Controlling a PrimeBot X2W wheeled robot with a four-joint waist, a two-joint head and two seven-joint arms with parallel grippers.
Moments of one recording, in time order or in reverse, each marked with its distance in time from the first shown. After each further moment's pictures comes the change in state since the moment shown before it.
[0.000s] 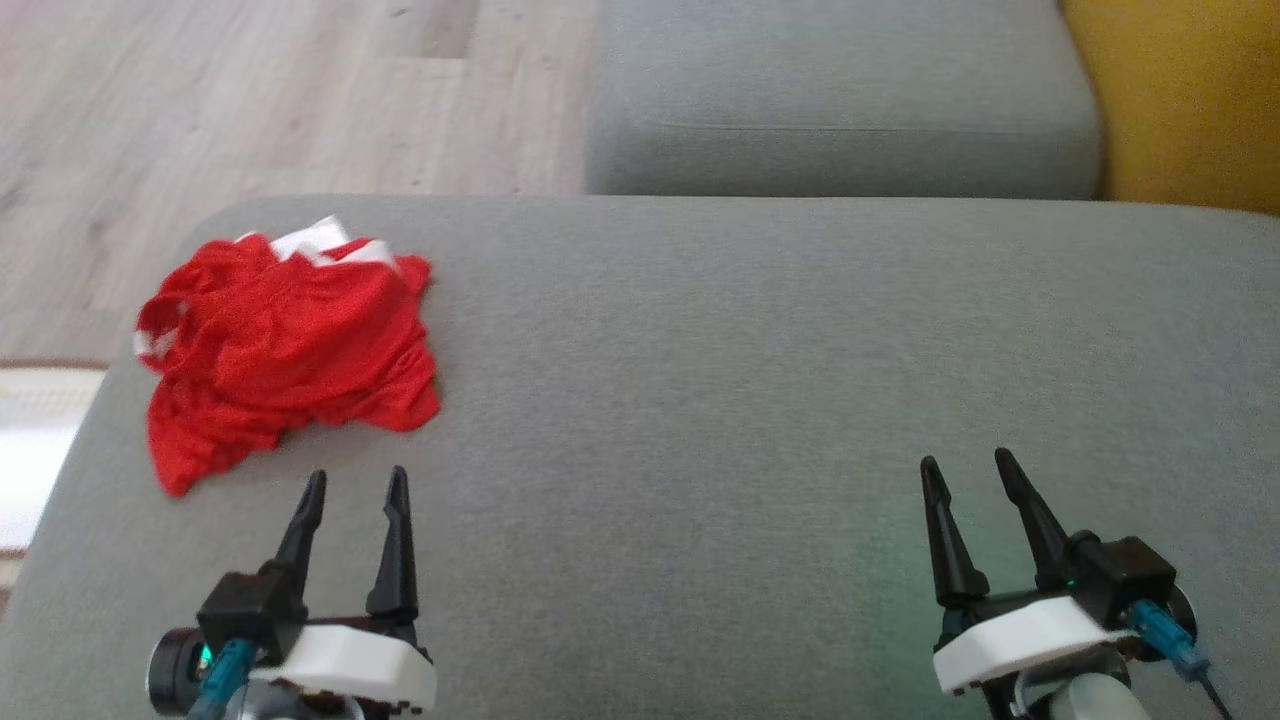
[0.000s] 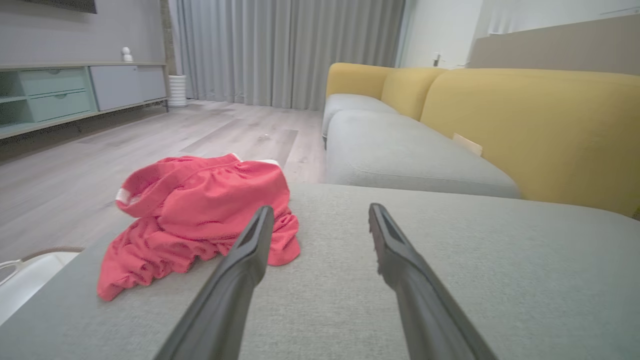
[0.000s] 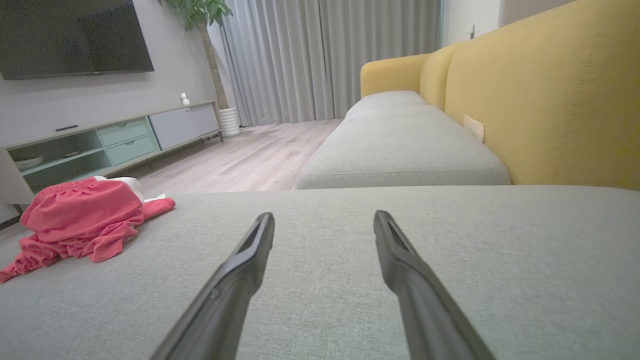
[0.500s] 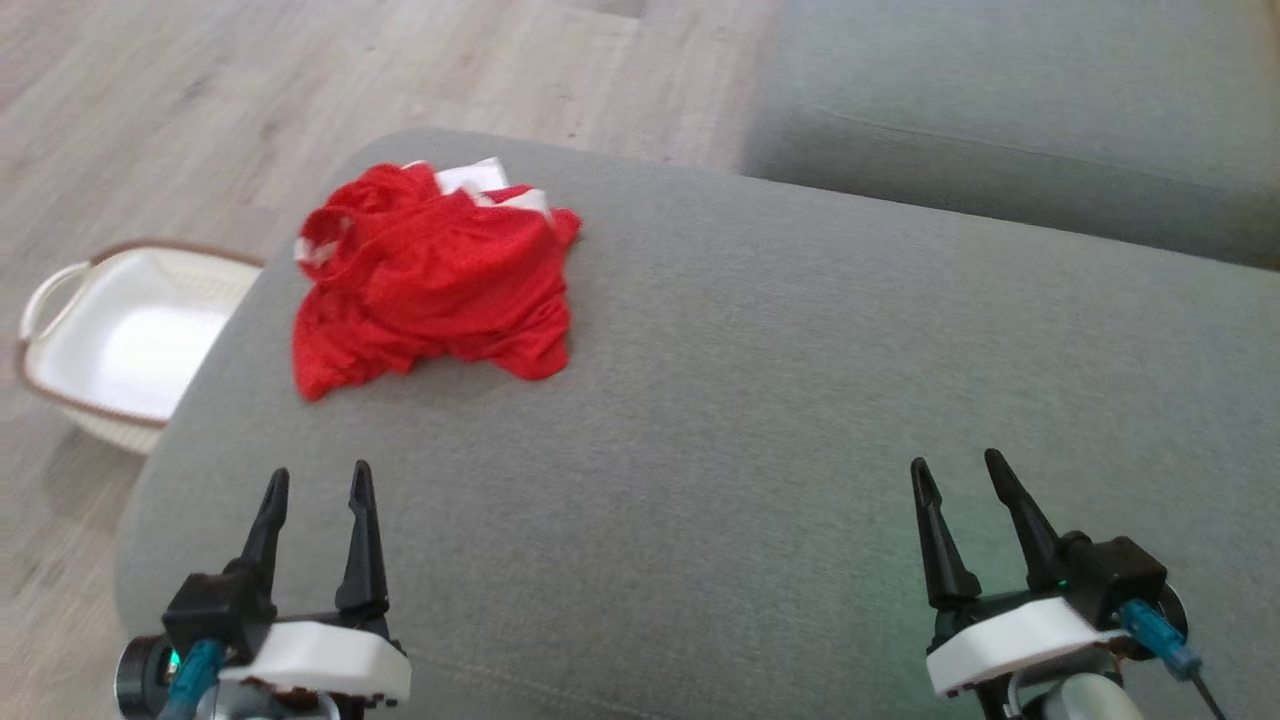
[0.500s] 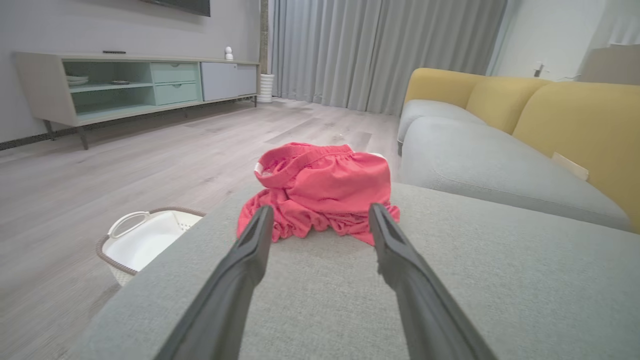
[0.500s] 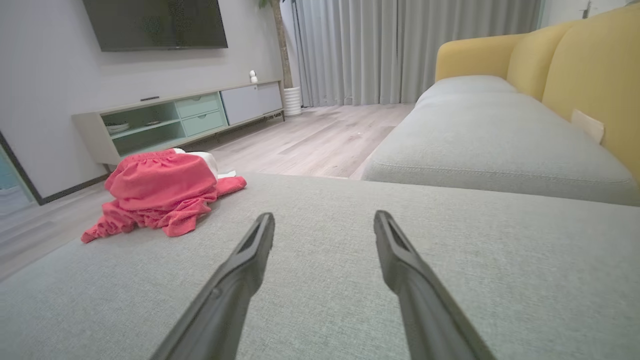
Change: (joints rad) left arm 0.002 0.001 0.049 -0.011 0.000 0.010 0.000; right arm -0.001 0.000 0.018 0.000 0.002 0.000 0.000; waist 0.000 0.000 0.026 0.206
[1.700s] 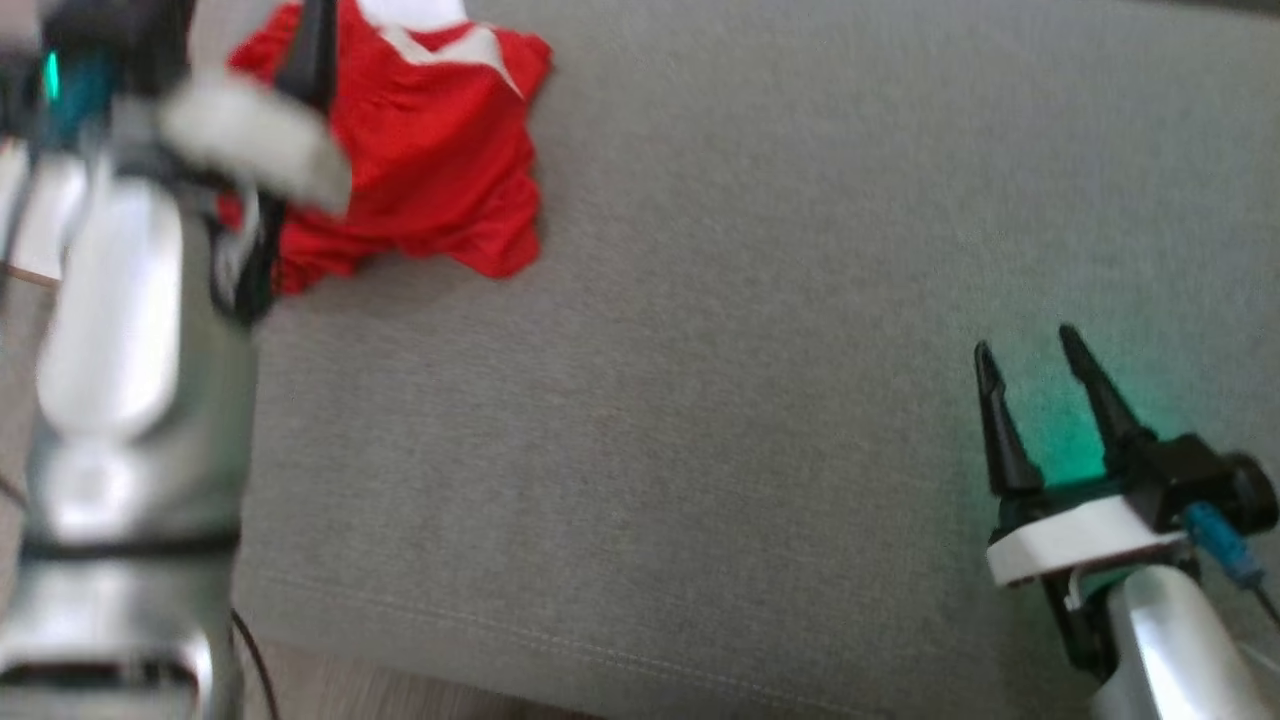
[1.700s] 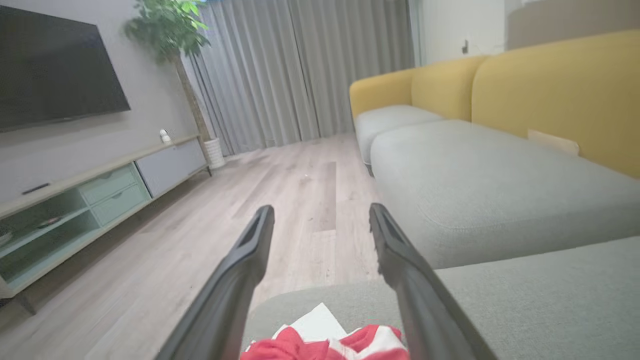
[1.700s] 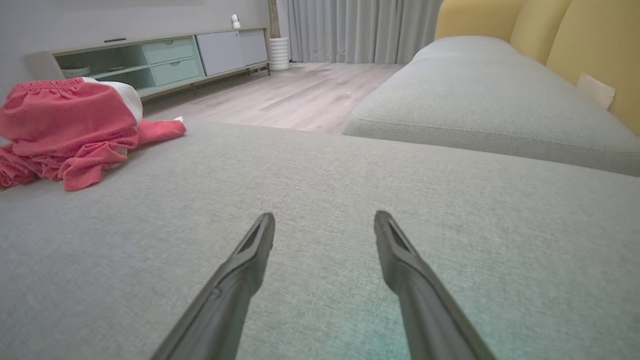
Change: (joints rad) left arm -0.907 0.098 -0.059 0.332 0.067 -0.152 0.153; right arm -0.143 -0.085 -0.062 -0.039 -0.114 0.000 -0.002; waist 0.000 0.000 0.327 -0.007
